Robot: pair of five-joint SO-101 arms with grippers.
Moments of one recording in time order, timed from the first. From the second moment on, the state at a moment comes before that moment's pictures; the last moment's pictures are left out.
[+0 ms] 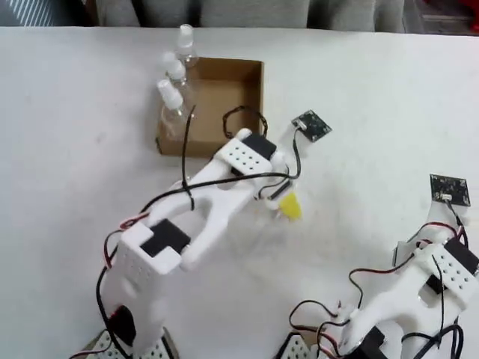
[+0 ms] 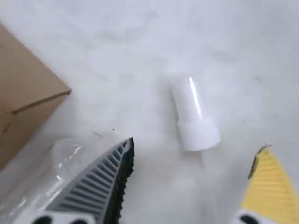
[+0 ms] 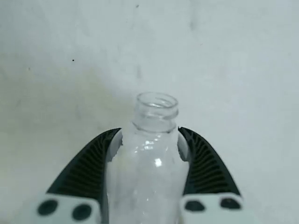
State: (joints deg) left arm 32.9 30.7 -9.8 66.4 -6.7; right arm 45.3 -34.5 57.5 56.6 37.8
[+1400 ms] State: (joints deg) left arm 34.6 58.0 -50.4 89.0 2.2; right arm 45.3 -34.5 54.3 62.1 37.9
